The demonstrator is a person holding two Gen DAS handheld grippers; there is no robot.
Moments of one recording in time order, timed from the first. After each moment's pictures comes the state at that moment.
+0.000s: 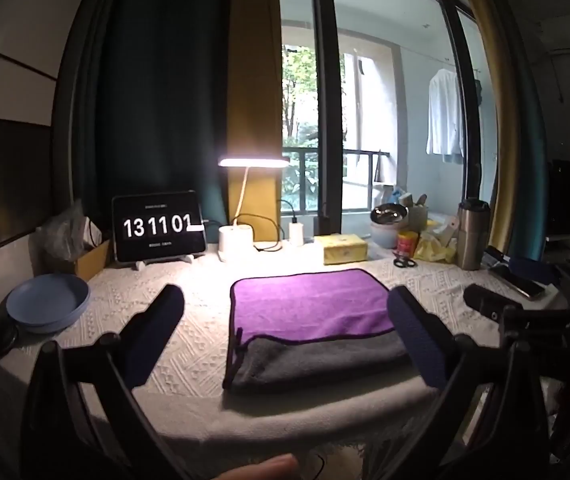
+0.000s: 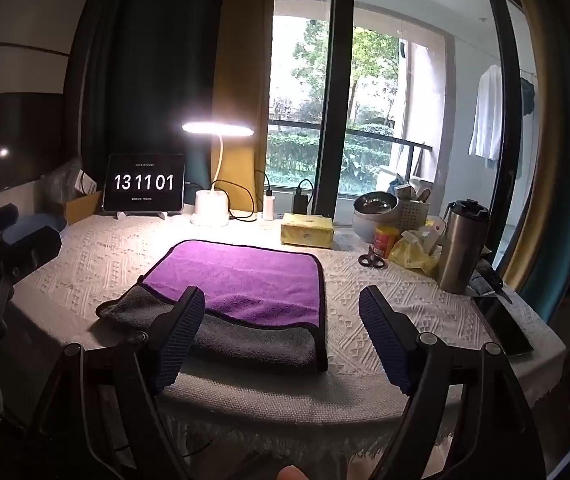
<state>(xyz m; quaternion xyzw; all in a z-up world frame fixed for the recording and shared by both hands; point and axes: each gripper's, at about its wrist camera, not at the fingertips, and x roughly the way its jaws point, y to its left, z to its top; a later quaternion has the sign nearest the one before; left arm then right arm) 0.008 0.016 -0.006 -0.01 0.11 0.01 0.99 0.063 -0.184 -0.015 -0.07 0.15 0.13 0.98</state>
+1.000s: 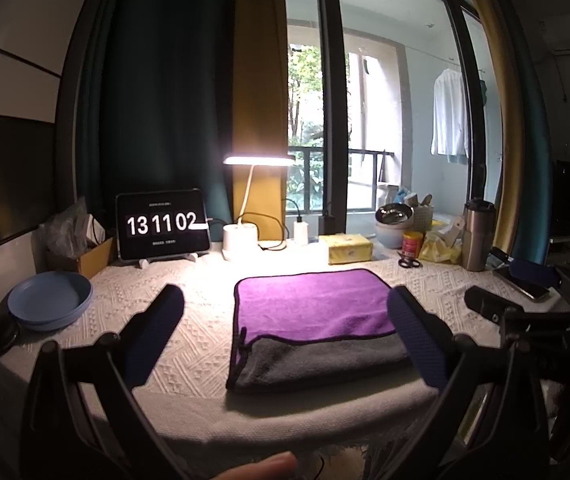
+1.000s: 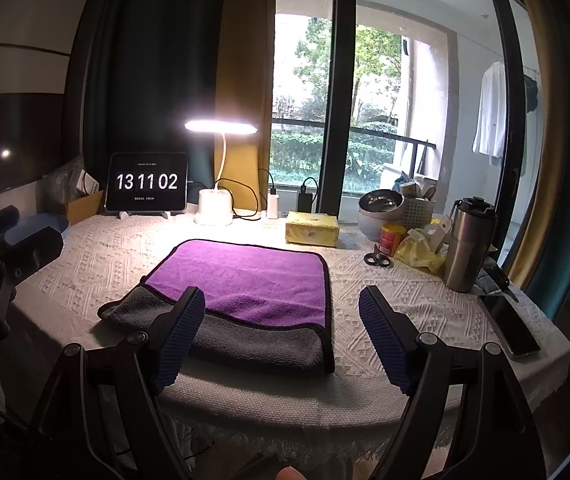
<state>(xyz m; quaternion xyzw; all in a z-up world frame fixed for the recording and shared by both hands) 0.013 0.020 -0.006 -0.01 0.10 0.02 0.99 0.072 -0.186 -0.016 -0.06 0.16 0.14 0.97</state>
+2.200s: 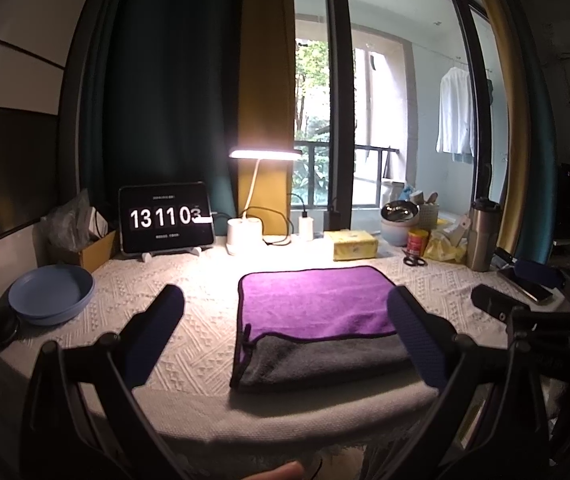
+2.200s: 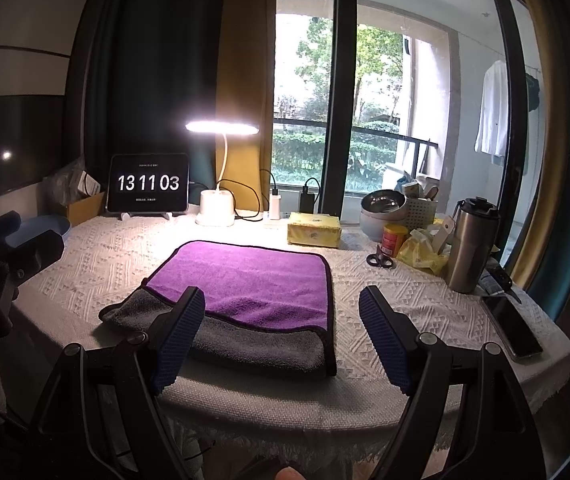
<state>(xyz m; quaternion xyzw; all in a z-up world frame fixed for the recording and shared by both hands) 0.018 0.025 -0.007 -0.02 0.12 0.03 0.99 0.076 -0.184 -0.015 -0.06 0.17 0.14 0.97</state>
